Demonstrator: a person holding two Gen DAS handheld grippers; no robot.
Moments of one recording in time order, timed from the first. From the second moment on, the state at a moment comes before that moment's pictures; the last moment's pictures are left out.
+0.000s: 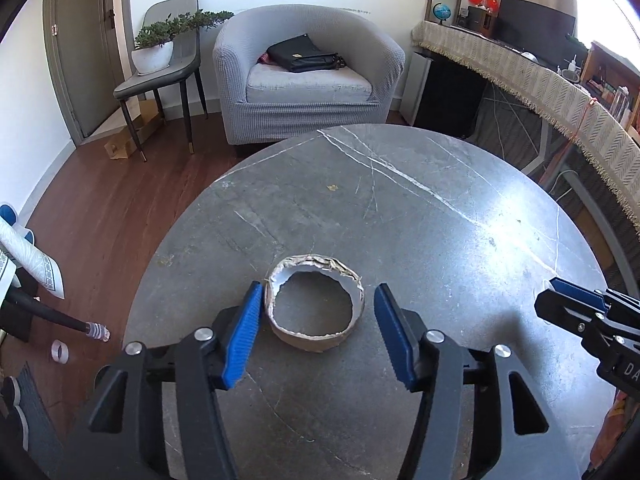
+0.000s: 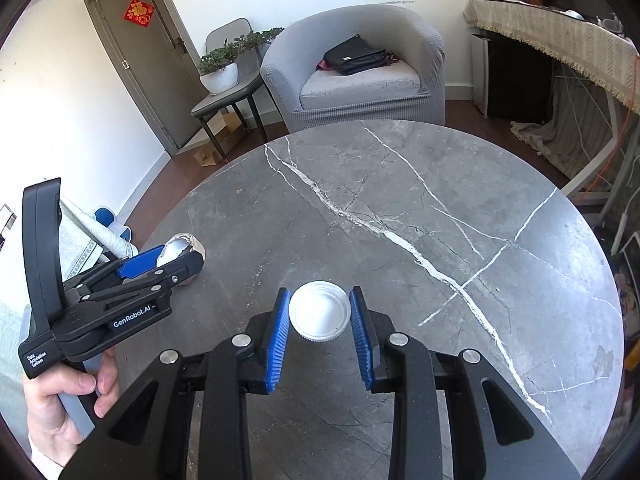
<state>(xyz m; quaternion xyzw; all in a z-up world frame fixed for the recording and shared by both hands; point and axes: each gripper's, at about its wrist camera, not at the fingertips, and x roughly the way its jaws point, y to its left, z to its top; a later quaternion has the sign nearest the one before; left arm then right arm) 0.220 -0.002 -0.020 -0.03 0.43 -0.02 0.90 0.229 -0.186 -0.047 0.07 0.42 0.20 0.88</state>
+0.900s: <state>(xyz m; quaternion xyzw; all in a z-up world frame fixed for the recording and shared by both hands) 0.188 0.072 0.001 -0.05 0.41 -0.01 0.91 0.226 -0.135 -0.044 0.03 0.42 0.24 0.88</state>
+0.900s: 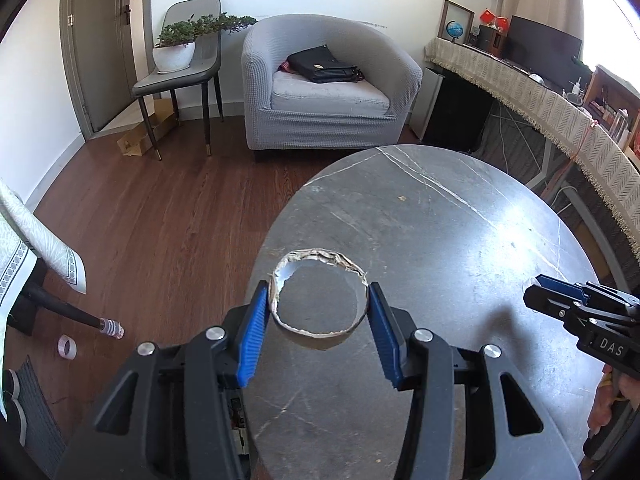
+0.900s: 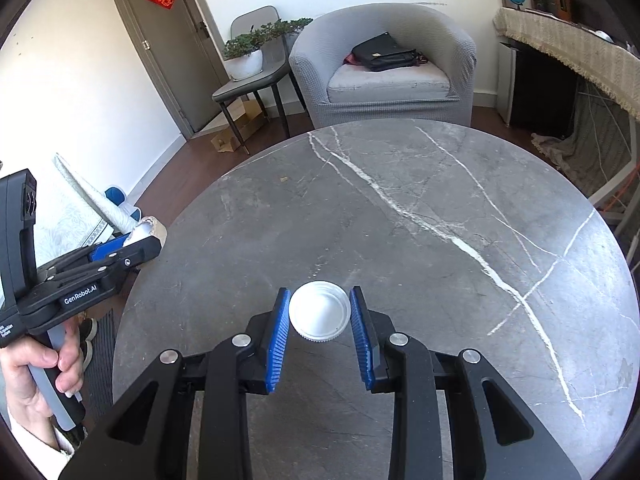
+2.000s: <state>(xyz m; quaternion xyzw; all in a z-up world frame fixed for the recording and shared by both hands) 0.118 0.212 -0.061 -0.03 0.50 0.04 0.86 0.211 0.055 -0.021 -0.01 0.40 0.37 0.84</state>
